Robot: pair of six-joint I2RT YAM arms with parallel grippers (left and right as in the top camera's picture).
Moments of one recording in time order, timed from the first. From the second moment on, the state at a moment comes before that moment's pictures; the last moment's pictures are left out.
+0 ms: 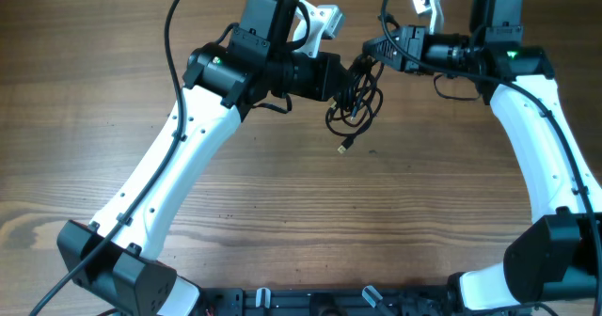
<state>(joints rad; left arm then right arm) -0.49 1.67 1.66 -0.82 0.61 -0.30 0.05 1.66 1.42 -0.56 -1.03 0.30</state>
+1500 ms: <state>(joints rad) -0.44 1.67 1.66 -0.79 0.51 -0.55 0.33 1.70 1.42 -0.46 -0.65 0.73</state>
